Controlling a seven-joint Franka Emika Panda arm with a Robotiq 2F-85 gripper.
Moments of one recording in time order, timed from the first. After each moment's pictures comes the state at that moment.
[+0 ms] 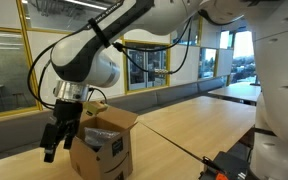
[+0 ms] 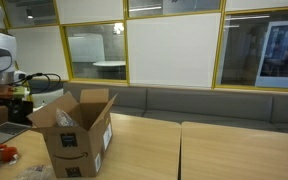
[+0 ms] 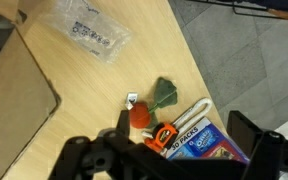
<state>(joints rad) 0.32 0.24 0.40 -2.04 0.32 2.41 -0.40</state>
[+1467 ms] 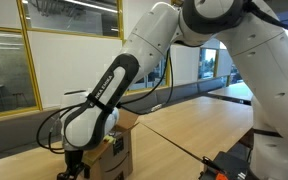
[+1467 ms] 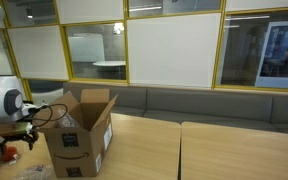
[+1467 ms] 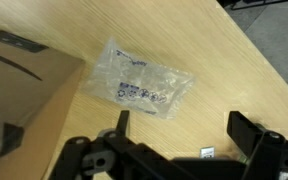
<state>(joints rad) 0.49 0.53 0.23 -2.03 -0.06 2.60 0.11</state>
